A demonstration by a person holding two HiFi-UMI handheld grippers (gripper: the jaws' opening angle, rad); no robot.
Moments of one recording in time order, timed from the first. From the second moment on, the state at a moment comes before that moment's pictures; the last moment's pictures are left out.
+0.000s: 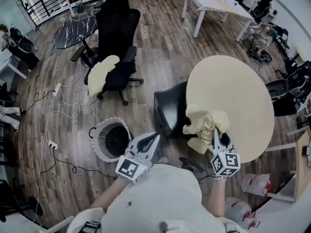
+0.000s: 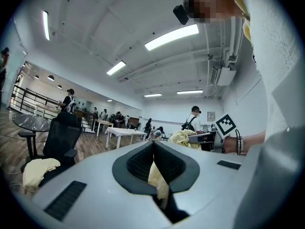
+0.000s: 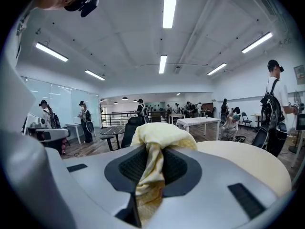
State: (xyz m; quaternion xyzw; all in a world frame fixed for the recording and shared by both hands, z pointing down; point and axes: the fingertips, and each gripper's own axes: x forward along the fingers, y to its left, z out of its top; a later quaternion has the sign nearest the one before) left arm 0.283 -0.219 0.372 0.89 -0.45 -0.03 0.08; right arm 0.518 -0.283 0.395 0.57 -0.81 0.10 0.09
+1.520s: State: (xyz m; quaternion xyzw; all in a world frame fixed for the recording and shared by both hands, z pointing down) left arm -0.067 -0.094 0.372 0.82 -0.56 -0.05 0.09; right arm 0.128 -0.182 0.354 0.44 -0.89 0.03 0.12
